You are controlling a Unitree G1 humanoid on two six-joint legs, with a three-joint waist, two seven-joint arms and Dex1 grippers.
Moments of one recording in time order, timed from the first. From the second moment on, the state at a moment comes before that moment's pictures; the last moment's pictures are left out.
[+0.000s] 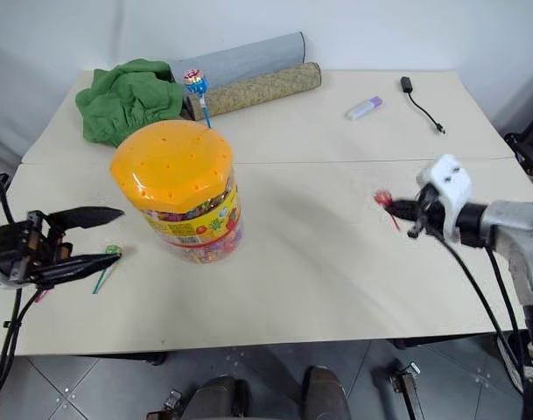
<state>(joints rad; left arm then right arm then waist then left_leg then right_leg) -0.13 0.85 0.52 -0.24 -0.89 0.41 -1.33 -0.40 -1.00 -0.04 0.05 0.36 0.59 0.90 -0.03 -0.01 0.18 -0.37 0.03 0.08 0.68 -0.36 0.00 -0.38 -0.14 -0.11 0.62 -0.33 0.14</state>
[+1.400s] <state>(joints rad) -0.07 0.72 0.71 -0.23 -1.03 0.47 -1.02 -1.15 -0.14 -0.02 0.20 0.52 0.56 0.69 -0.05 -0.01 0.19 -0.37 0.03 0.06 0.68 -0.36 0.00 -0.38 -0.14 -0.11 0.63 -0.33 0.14</state>
